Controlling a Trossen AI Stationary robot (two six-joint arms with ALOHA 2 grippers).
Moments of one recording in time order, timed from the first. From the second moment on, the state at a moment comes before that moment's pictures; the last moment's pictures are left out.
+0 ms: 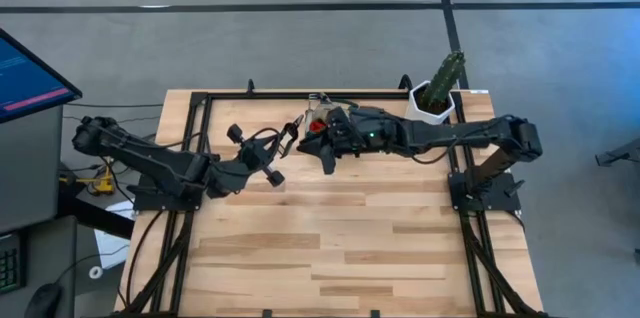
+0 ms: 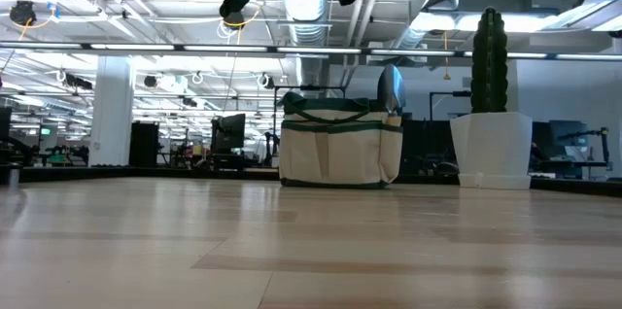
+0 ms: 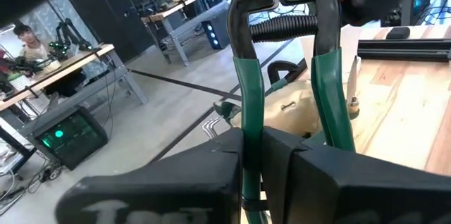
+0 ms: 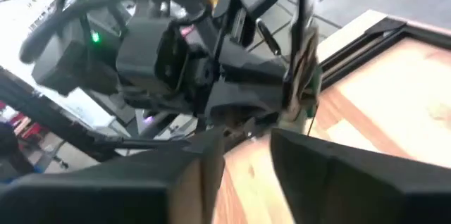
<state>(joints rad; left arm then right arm) -0.30 1.16 0.84 -0.07 -1.16 -0.03 -0.03 1.59 1.34 0.04 0.00 0.62</state>
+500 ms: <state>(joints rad) -0.26 1.20 0.84 -0.05 -1.14 -0.03 -0.09 1.59 1.34 0.07 0.00 0.64</state>
